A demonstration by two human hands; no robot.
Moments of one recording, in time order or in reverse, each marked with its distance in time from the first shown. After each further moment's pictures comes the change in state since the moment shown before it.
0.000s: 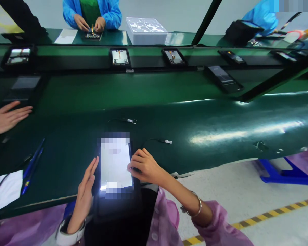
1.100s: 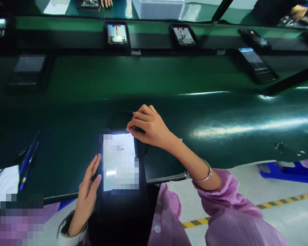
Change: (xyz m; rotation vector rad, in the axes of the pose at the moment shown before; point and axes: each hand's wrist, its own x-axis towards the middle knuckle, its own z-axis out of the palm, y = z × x) left_hand -0.006 0.008 -0.001 0.053 -0.041 -0.043; right_hand 0.105 0.046 -0.055 -0.212 0.131 -0.160
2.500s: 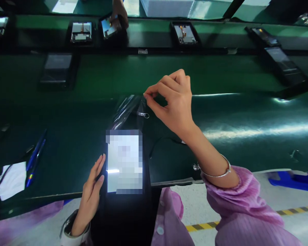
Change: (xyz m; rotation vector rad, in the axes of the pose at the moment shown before) left_hand -0.003 0.001 0.001 -0.004 0.001 -0.049; right_hand 0.037 0.018 -0.031 -0.334 0.255 0.234
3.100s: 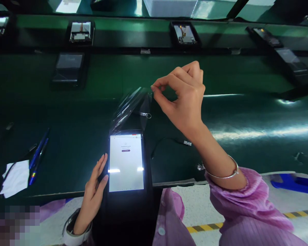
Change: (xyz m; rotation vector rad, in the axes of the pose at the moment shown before) left_hand 0.002 -0.001 0.000 0.048 -0.020 0.064; right_hand 0.007 0.001 -0.004 0.021 0.108 0.007
